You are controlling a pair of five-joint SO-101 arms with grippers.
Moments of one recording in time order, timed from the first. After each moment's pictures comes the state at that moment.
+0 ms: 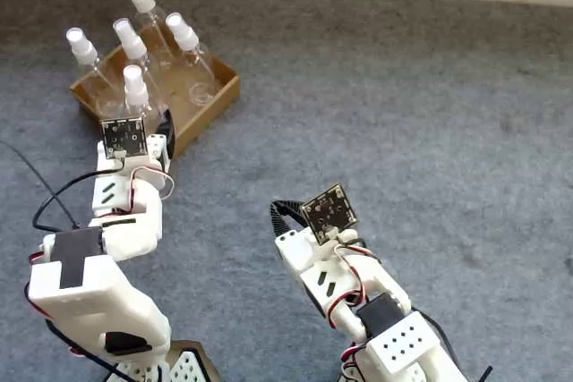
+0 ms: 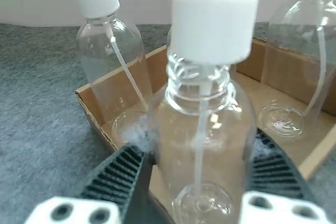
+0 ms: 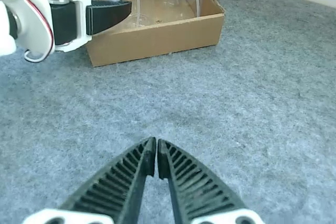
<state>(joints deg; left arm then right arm) -14.5 10.9 66.0 -53.4 0.5 -34.2 -81.1 96.0 16.3 3.2</state>
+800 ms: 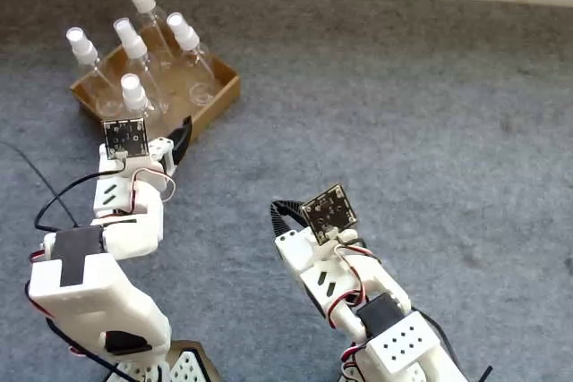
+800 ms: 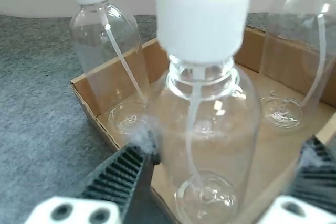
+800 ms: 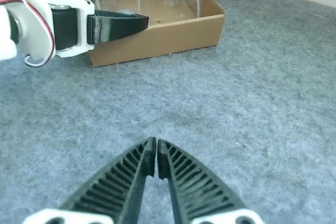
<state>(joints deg) -14.5 11.1 66.3 -53.1 0.6 -34.2 -81.1 96.0 16.3 3.2</state>
